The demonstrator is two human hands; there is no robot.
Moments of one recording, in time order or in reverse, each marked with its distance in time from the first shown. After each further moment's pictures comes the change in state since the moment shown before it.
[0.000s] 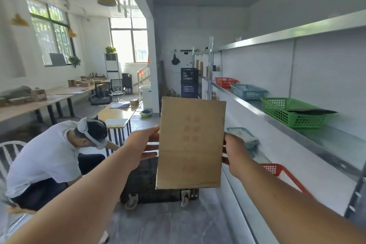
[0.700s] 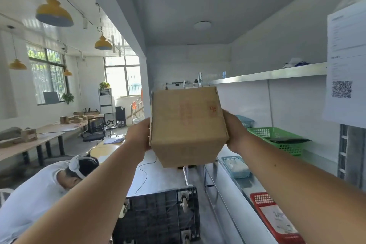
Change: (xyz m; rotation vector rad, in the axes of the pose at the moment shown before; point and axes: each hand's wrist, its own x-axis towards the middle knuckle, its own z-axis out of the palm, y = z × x) left_hand -0.046 0.144 0.010 -0.228 0.066 0.222; right_hand -0.055 -0.168 0.001 0.081 -0.184 -0.299
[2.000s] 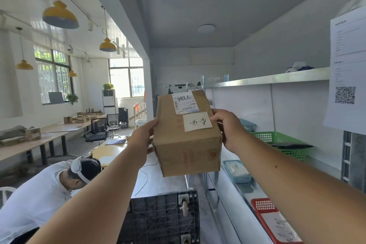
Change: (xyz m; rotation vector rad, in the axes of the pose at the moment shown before) left_hand -0.011 -0.006 0.006 -0.047 -0.104 0.010; right_hand 0.016 -0.005 0.001 -0.028 -0.062 -0.061
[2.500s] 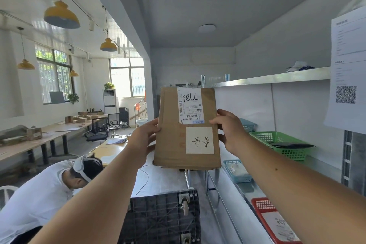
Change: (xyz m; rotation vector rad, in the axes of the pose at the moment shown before) left_hand -0.002 -0.005 -0.007 0.037 -0.140 0.098; right_hand 0.005 0.011 -0.004 0.084 0.061 -0.017
